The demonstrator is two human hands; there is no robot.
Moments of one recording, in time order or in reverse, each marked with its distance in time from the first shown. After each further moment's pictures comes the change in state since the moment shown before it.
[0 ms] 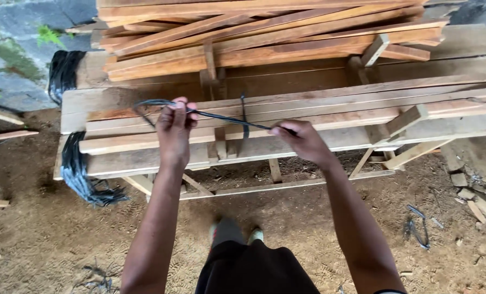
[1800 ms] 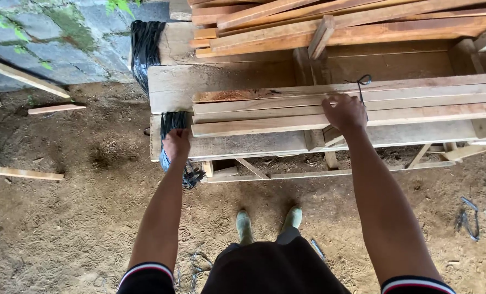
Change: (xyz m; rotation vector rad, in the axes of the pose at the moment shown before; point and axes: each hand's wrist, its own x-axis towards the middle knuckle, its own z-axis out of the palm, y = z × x) left_hand 0.159 -0.129 -0.486 1.324 0.252 -0.294; right_hand 0.149 0.095 0.214 -0.942 0.186 0.815
